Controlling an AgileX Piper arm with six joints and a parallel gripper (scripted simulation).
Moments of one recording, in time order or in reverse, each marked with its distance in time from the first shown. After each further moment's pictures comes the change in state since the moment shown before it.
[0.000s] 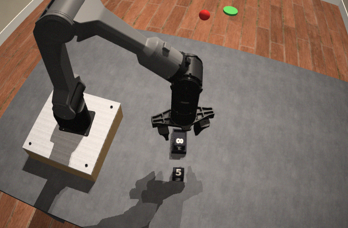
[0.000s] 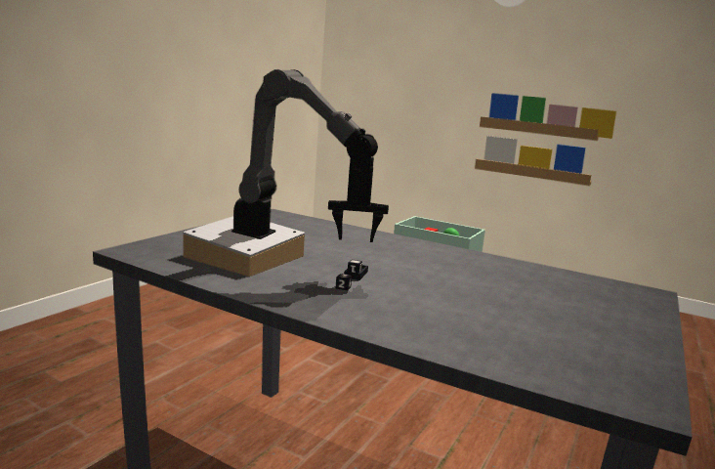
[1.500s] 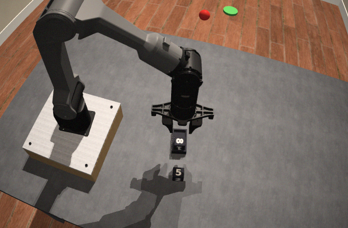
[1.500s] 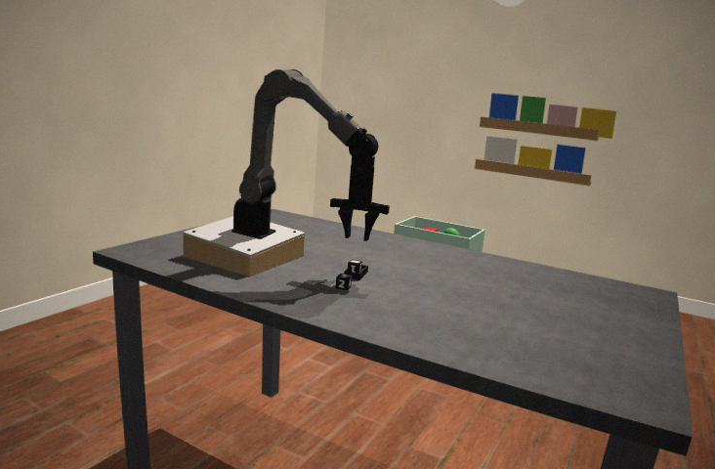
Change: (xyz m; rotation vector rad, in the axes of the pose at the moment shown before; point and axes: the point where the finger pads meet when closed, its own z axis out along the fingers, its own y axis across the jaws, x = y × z) arm 0.014 0.002 0.000 0.002 -0.010 0.252
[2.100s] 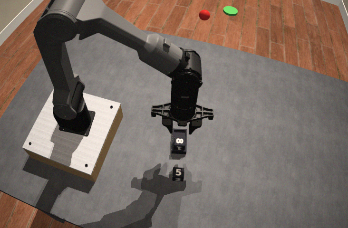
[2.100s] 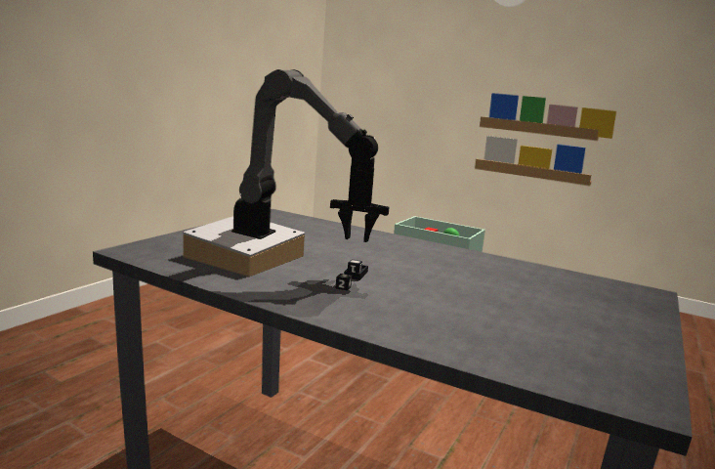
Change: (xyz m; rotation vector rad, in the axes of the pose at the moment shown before) arm 0.000 0.000 0.003 -0.001 0.000 -0.001
